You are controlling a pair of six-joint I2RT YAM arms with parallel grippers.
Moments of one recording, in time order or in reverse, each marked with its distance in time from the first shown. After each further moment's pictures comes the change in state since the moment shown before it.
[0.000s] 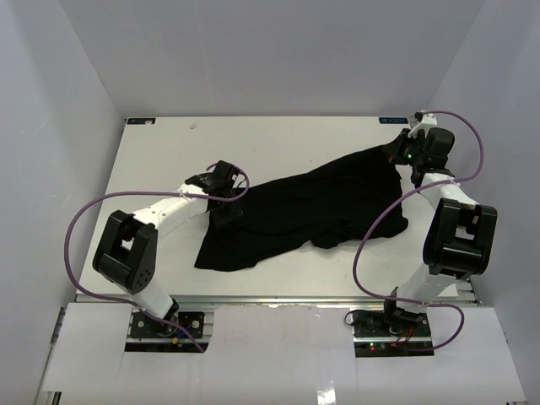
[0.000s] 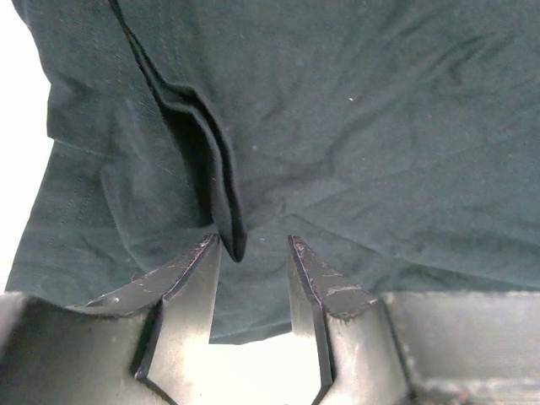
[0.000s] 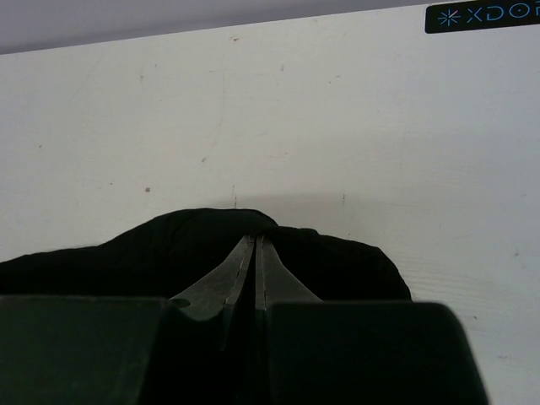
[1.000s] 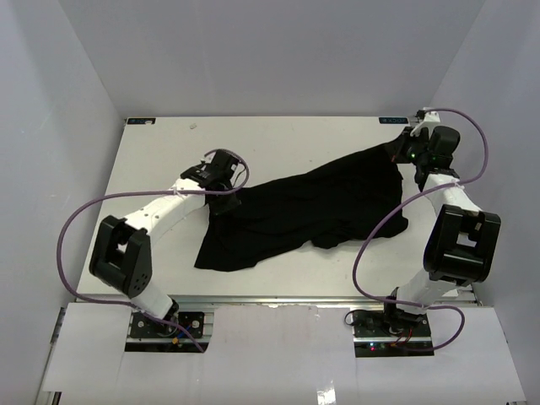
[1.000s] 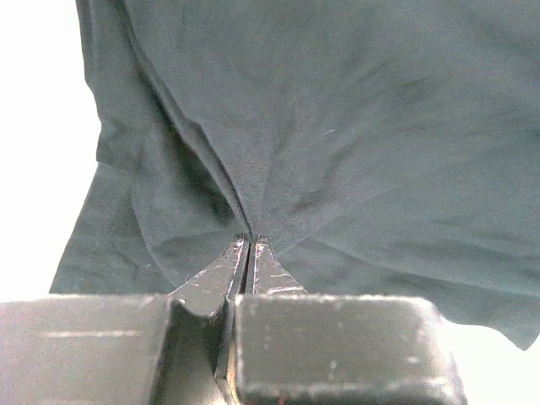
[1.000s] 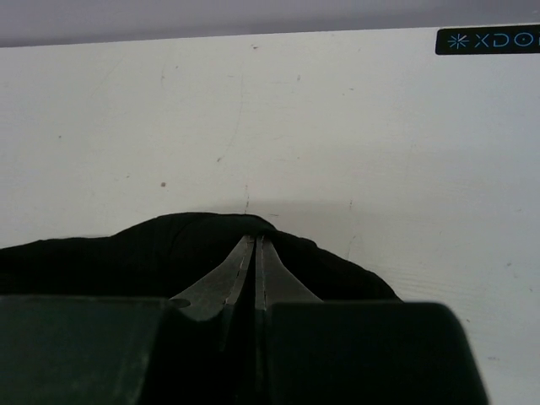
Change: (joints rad) left arm -0.004 -0.001 0.069 -0.045 -0.086 0.045; right arm -0.007 -0.040 -0.001 -0.018 -0.038 -0.027
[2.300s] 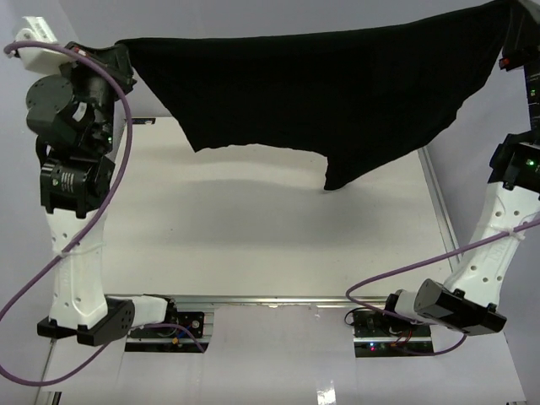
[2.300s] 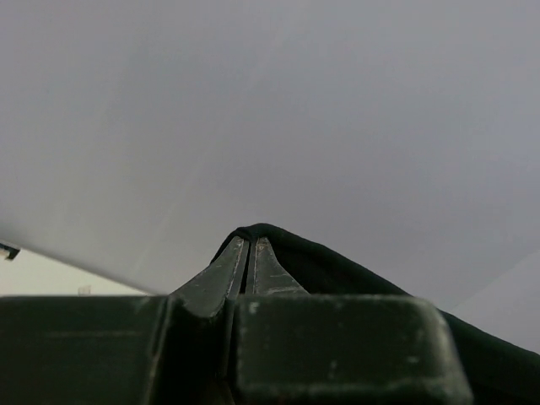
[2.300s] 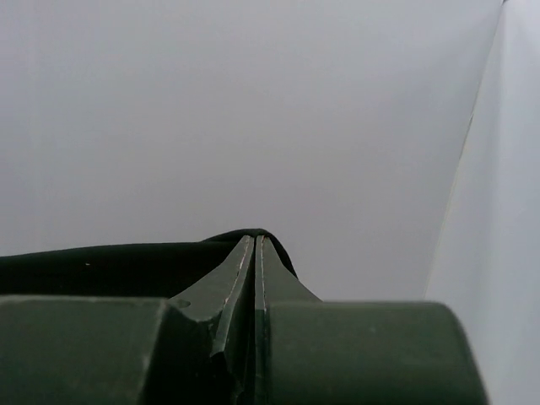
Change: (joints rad) left arm 0.330 -0.311 0.898 0.212 -0.110 0.241; right arm -0.219 -0.324 0.784 0.014 -0.029 0.217
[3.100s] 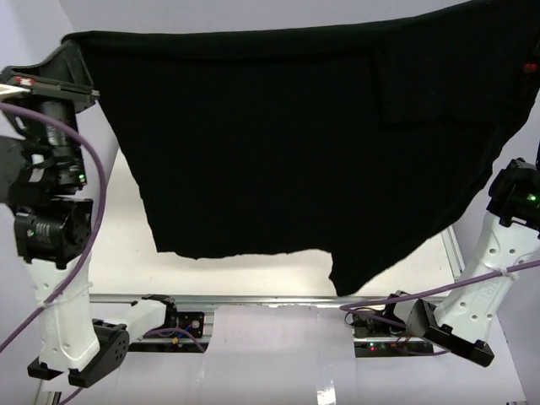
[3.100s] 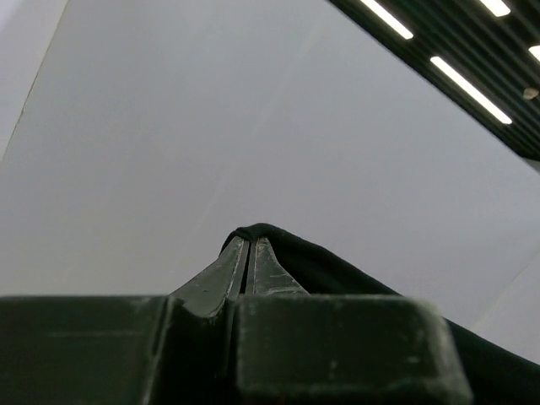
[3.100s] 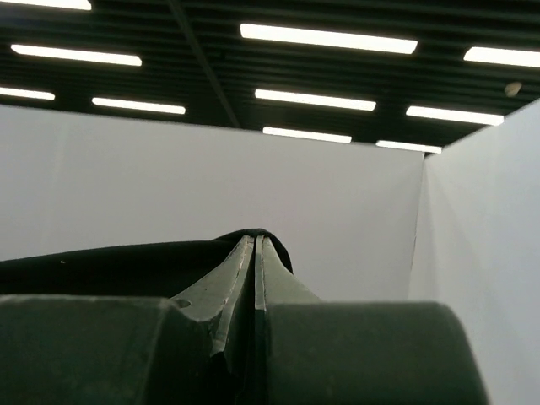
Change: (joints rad) left arm 0.003 -0.202 -0.070 0.213 -0.050 0.084; right arm -0.001 -0.135 0.069 0.111 0.198 0.043
